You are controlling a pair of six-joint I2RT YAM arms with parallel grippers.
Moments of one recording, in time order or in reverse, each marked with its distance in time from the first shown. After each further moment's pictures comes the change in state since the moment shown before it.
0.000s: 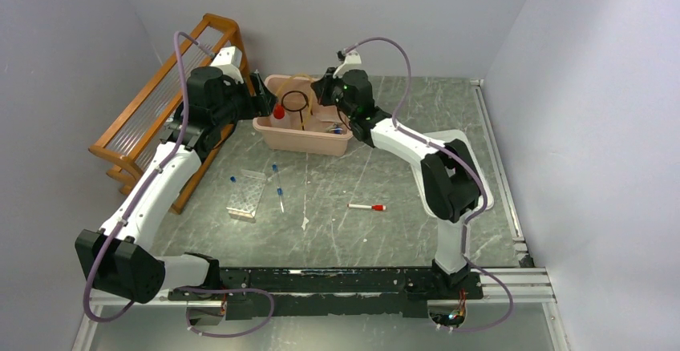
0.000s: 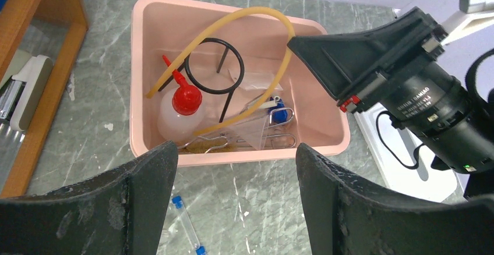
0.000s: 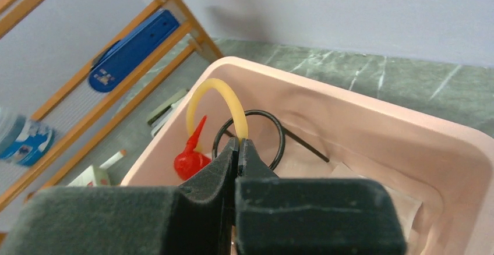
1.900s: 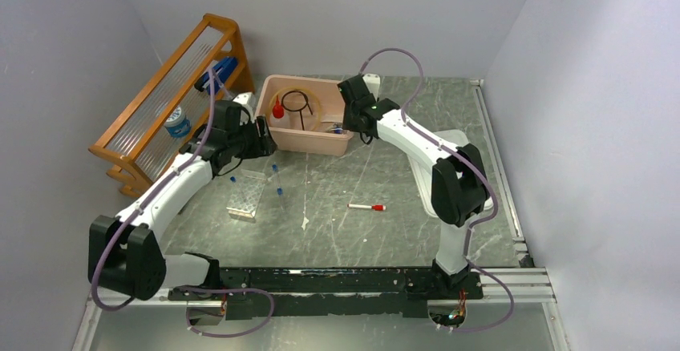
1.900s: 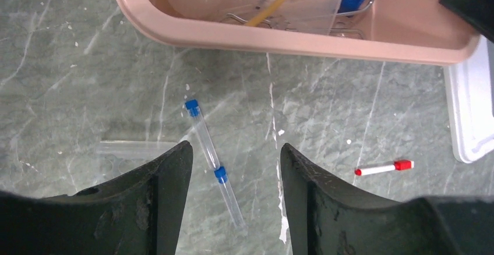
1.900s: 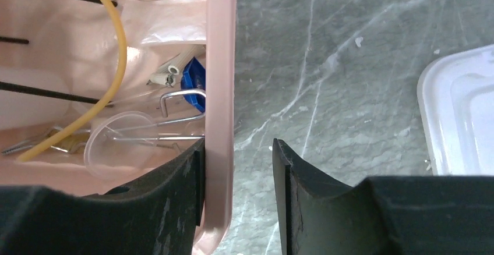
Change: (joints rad) left arm -0.009 -0.004 -0.275 -0.082 0.029 -0.029; right arm -0.006 -0.042 0.130 -0.944 0.398 0.142
